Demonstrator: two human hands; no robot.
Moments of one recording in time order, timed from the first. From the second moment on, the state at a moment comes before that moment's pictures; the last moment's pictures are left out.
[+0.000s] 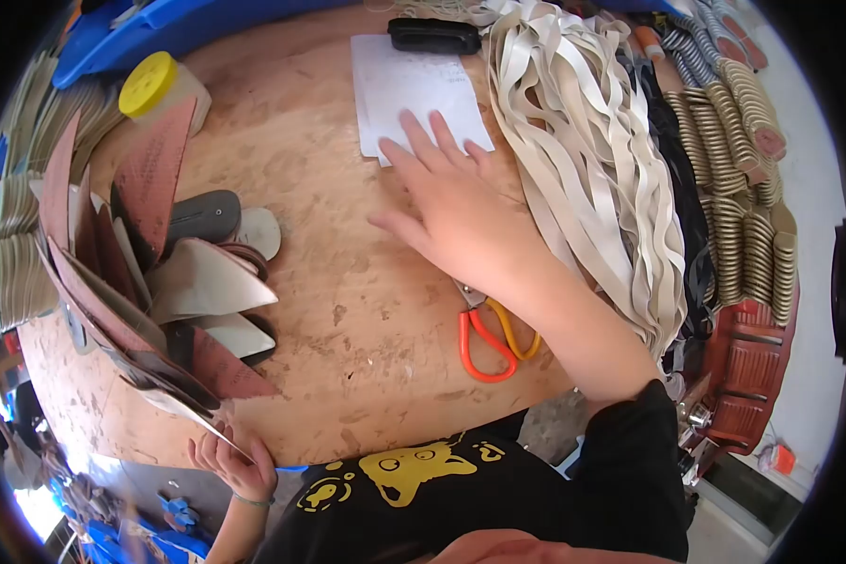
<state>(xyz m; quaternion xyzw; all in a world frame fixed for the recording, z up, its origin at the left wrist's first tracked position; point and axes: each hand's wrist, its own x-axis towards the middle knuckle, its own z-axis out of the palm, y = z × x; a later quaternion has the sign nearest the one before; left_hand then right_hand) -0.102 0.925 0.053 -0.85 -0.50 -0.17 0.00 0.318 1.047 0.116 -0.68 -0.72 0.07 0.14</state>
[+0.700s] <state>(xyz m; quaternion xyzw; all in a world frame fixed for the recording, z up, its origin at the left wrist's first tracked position) -0.105 0.926 0.054 -0.86 -0.49 -0.16 -0.03 0.294 1.085 0.074 -0.70 -0.70 0.05 0.14</state>
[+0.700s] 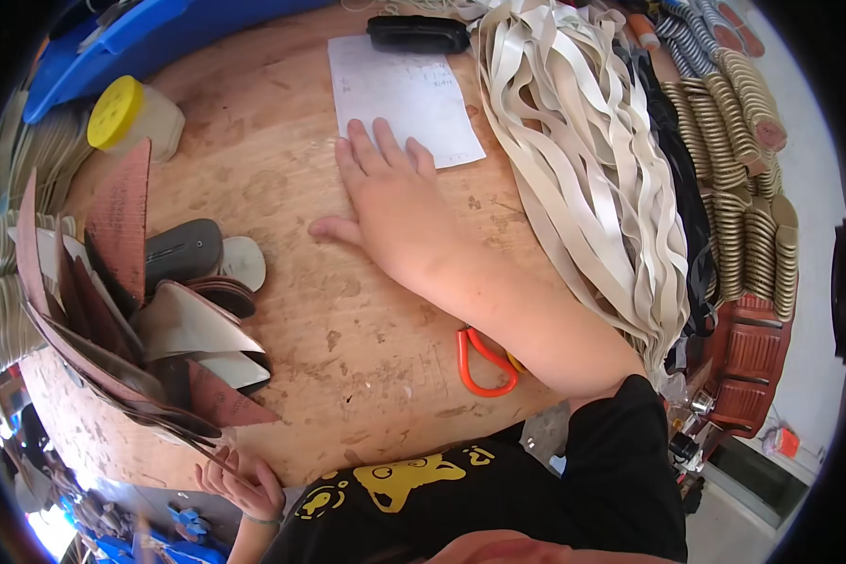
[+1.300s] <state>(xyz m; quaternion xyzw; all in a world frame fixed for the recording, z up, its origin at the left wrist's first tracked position) -0.102 0.924 0.052 -0.85 -0.50 -0.17 0.01 0.300 1.073 0.082 -0.67 -0.72 0.08 0.15</state>
